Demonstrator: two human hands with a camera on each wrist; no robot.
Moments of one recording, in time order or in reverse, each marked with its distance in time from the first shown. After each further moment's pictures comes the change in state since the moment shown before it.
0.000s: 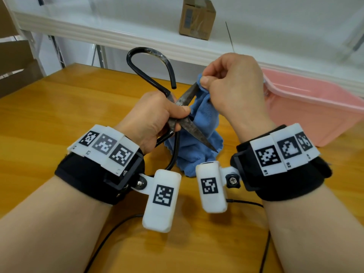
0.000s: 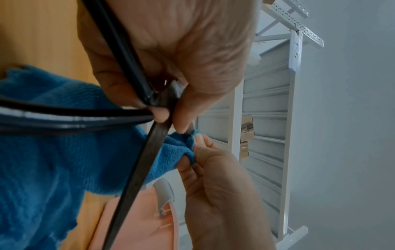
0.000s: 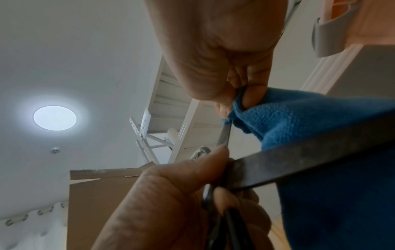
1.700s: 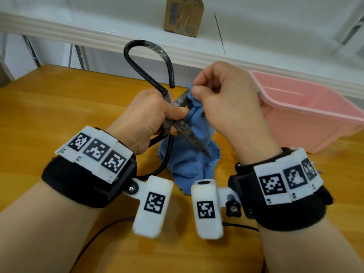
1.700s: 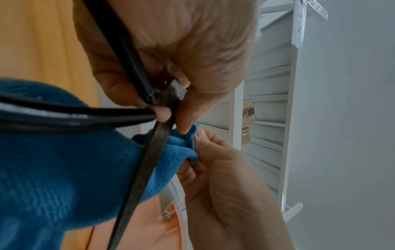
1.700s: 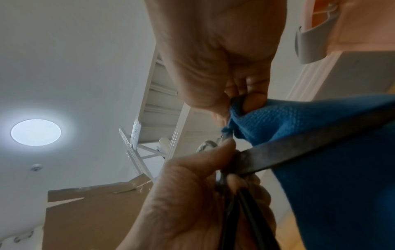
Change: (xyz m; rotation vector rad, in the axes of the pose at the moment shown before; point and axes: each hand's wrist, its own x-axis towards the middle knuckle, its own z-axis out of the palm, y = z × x) left_hand 0.047 0.017 0.011 0.086 -0.083 0.067; right_hand 0.017 0.020 0.003 0.091 -0.062 0.033
